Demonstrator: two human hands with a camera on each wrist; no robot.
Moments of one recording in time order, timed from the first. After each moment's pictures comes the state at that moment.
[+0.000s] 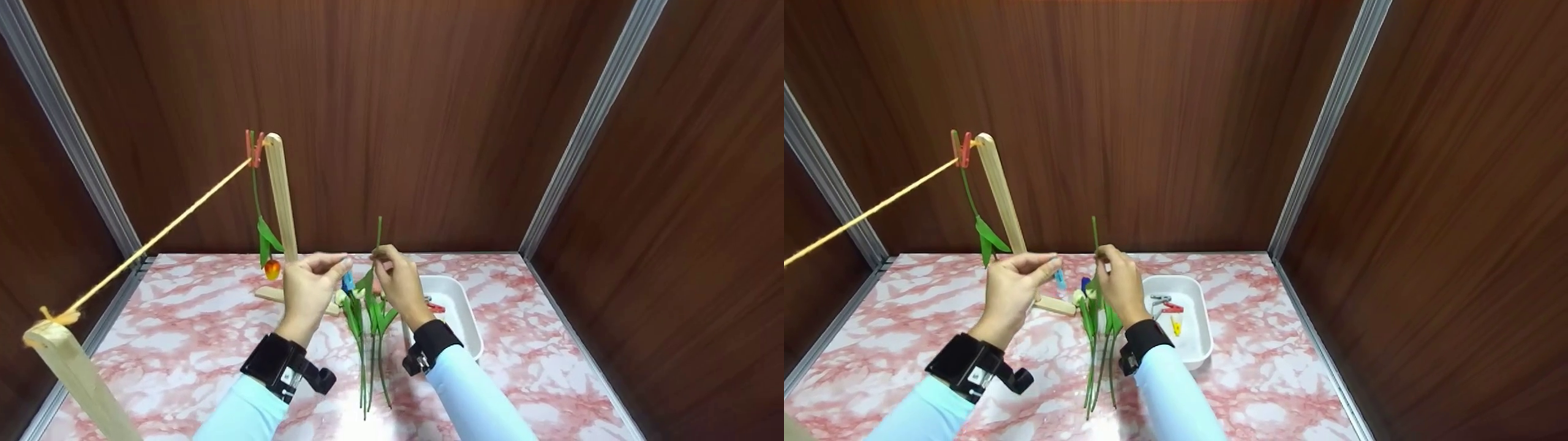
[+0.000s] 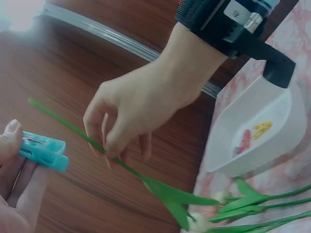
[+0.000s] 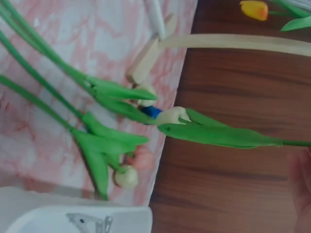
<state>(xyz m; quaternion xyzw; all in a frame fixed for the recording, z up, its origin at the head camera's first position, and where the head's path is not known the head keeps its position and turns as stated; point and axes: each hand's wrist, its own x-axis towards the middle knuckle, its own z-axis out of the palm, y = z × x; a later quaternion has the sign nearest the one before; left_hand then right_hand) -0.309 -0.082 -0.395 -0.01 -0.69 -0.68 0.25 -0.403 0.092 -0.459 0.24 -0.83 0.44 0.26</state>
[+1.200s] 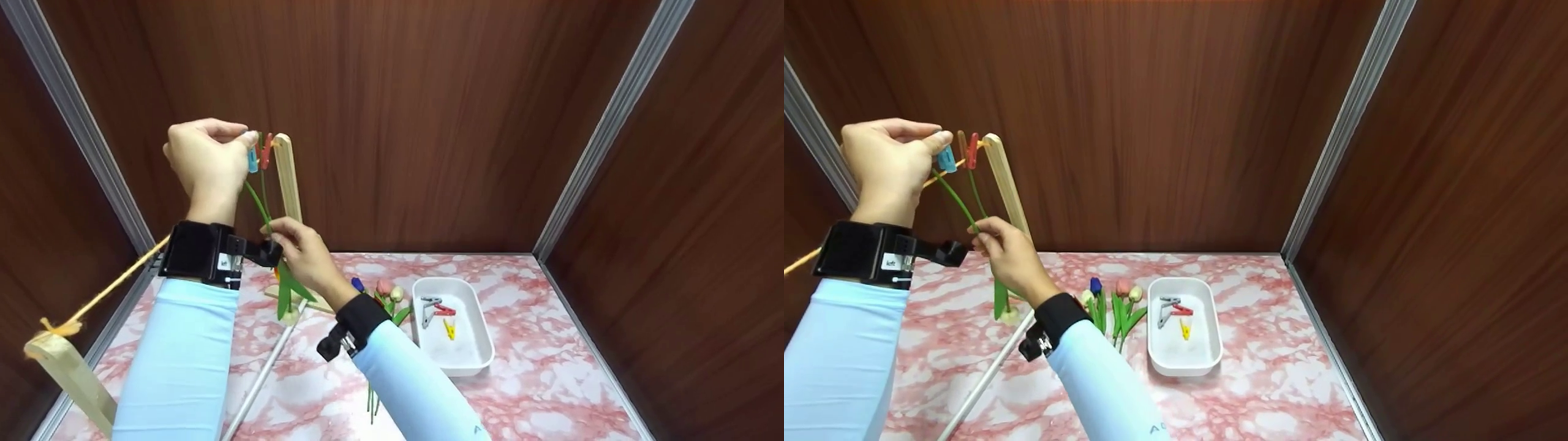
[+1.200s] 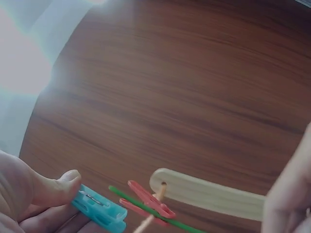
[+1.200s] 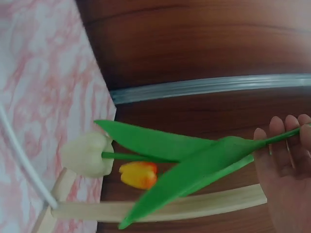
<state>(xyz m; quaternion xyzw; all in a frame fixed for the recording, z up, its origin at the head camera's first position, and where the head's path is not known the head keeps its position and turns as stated) -0.332 -0.189 -0.201 0.20 -0.76 -0.51 0.34 -0.371 -0.069 -0.370 0.35 -0.74 0.57 0.04</state>
